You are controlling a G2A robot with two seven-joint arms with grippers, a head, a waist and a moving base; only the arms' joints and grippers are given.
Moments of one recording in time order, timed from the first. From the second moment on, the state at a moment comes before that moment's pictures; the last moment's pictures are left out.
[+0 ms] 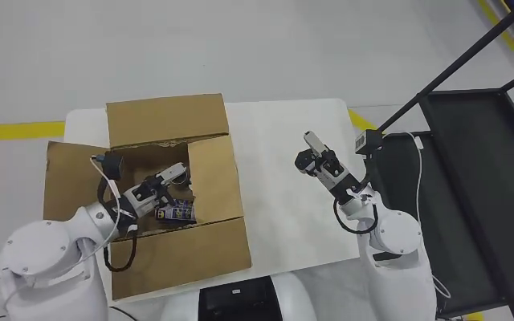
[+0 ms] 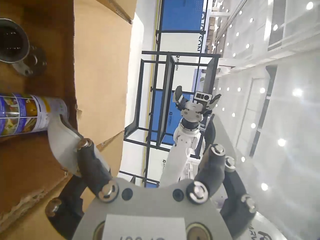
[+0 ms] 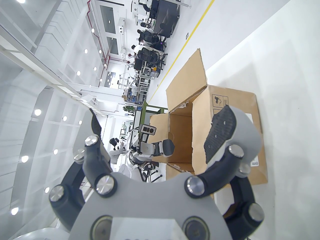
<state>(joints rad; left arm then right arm) 1.51 -1.51 -1.78 -2.16 0.29 0.41 -1.30 -1.68 -1.47 1.64 -2.15 0.03 0.07 0.62</state>
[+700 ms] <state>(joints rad) 1.52 -1.49 -1.74 -2.14 0.32 0.33 -1.25 -1.68 -1.47 1.64 -2.15 0.03 0.07 0.62</state>
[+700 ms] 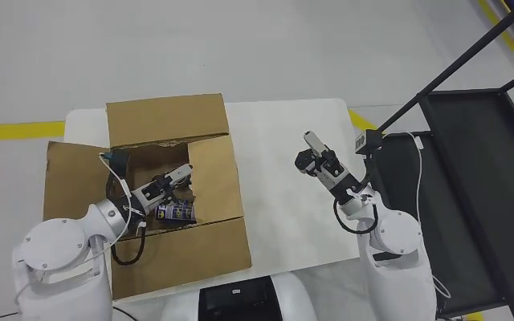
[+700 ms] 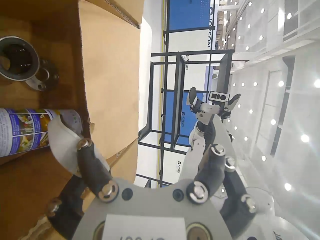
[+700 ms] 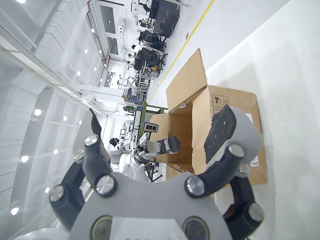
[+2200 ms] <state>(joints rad) 1.44 -1.41 -1.62 -1.89 0.21 0.18 -1.13 -1.68 -1.47 1.64 -2.15 0.03 0.07 0.62</state>
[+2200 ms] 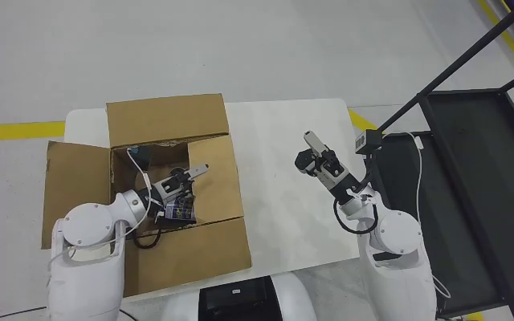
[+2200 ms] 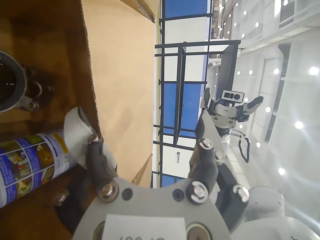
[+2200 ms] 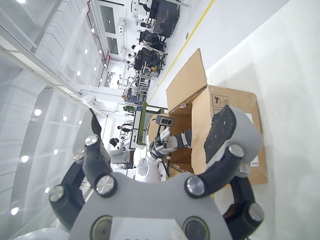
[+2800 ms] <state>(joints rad) 1.46 -1.38 -1.62 -2.02 0.11 0.20 -1.10 -1.68 -1.47 1.64 -2.15 0.03 0.07 0.62</state>
